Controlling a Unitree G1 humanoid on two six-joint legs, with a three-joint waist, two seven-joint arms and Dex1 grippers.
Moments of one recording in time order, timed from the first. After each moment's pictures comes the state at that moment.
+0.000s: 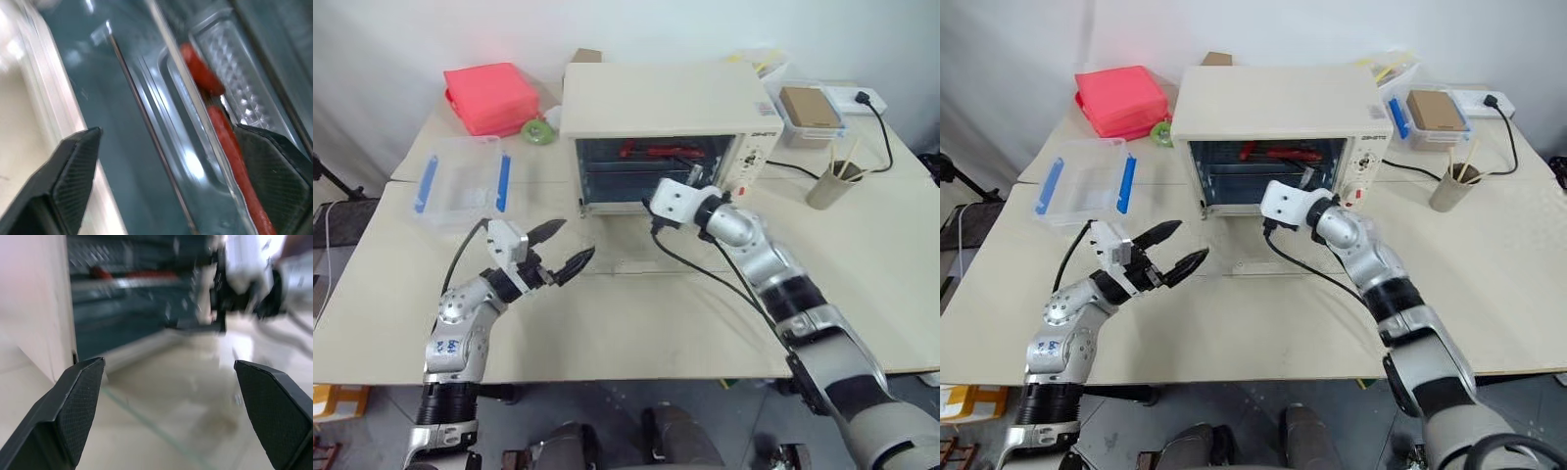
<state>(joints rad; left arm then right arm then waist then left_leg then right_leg) -0.26 0.32 0.18 -0.07 -0.41 0.15 -0.70 -1.01 -0.34 0.35 0.72 -0.46 -0.27 0.27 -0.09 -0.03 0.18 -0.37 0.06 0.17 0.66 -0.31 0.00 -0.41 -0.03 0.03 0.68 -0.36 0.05</state>
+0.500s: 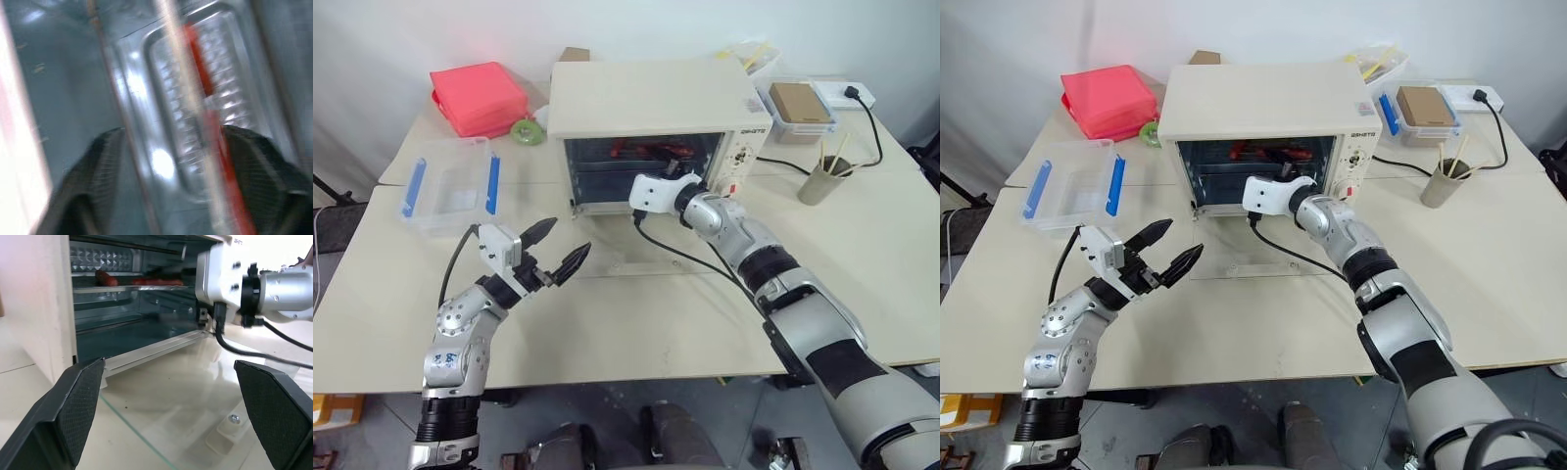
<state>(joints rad) -0.22 0.32 0.17 -0.12 -0.42 0.15 -0.66 -1.17 -0.28 0.42 1.02 -0.60 -0.37 0.03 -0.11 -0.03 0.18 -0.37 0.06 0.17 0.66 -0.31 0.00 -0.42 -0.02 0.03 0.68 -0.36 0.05</state>
